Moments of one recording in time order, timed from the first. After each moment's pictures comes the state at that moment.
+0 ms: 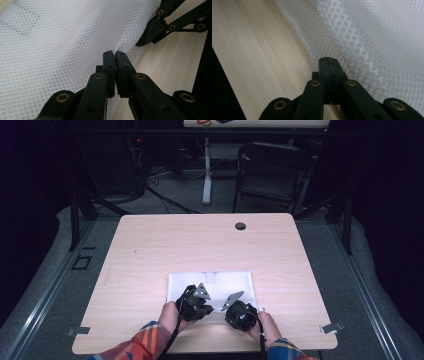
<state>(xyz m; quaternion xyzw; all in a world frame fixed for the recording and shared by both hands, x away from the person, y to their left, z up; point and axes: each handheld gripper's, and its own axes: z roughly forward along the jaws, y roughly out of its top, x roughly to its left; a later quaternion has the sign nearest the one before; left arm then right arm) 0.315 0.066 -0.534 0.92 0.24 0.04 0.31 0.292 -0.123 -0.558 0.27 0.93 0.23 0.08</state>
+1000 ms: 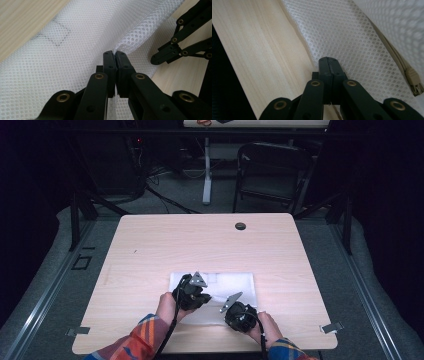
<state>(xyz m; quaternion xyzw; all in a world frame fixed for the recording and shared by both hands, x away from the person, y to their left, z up) 0.333 0.072 -0.511 0.91 0.26 0.06 0.32 0.289 -0.122 -0.556 0.25 0.94 0.21 0.06</state>
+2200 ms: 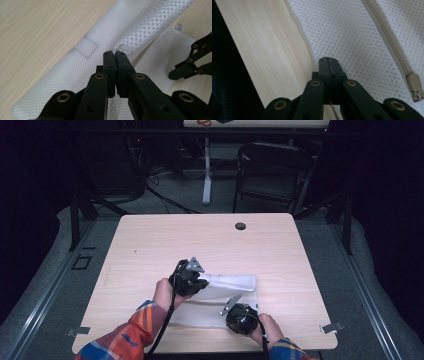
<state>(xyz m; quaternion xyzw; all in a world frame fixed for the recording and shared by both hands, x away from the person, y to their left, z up) 0.357 0.077 -0.474 0.90 0.27 0.09 0.33 0.284 -0.123 -0.554 0.25 0.95 0.20 0.05</state>
